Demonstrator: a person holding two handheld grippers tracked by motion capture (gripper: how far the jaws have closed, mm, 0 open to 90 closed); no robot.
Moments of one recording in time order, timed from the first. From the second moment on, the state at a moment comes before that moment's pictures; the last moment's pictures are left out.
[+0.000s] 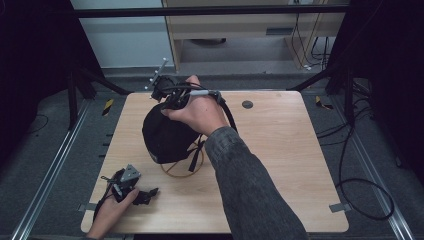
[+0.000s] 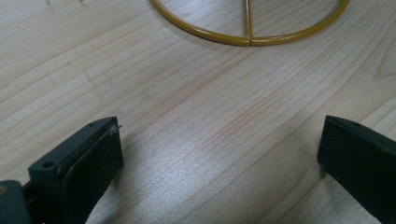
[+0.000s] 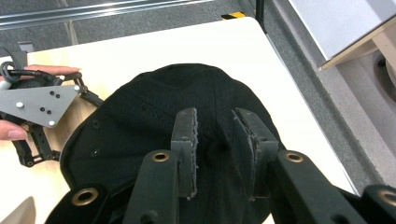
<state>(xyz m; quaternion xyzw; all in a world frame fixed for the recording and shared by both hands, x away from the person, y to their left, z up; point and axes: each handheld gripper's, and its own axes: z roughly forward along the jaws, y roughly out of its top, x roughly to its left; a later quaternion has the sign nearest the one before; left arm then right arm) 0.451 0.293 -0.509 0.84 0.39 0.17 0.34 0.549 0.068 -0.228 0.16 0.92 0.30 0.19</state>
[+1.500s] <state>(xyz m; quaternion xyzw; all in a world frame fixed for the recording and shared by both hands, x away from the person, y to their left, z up) 0.451 0.293 -0.509 0.84 0.39 0.17 0.34 0.496 0.019 -0.230 0.17 0.89 0.36 0.21</state>
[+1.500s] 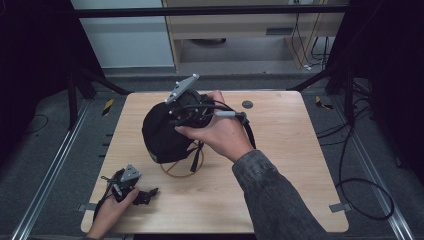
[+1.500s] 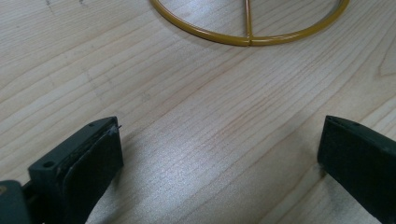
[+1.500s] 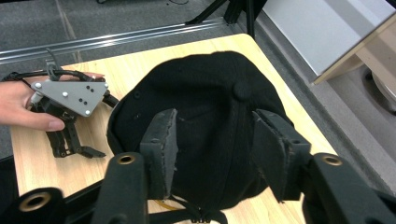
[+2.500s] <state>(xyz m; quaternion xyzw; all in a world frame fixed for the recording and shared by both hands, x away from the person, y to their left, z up) 0.451 0.293 -0.509 0.83 0.39 0.17 0.34 0.479 -0.038 -0.243 0.22 0.87 0.36 0.25</state>
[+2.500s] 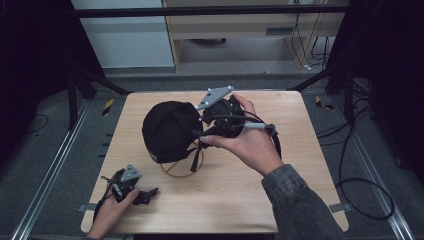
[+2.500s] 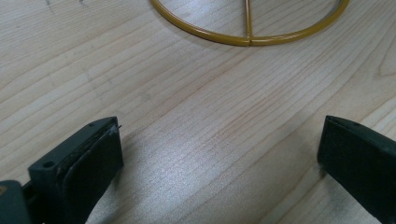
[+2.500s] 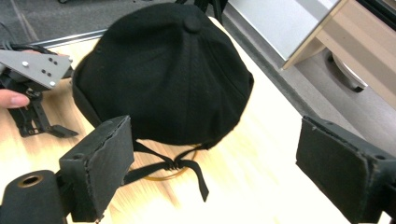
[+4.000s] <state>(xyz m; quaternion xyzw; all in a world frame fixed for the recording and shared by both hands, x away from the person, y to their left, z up) 0.451 0.293 -0.509 0.84 0.39 0.17 0.34 0.466 -0.185 -0.315 0.34 0.83 0.35 0.28</state>
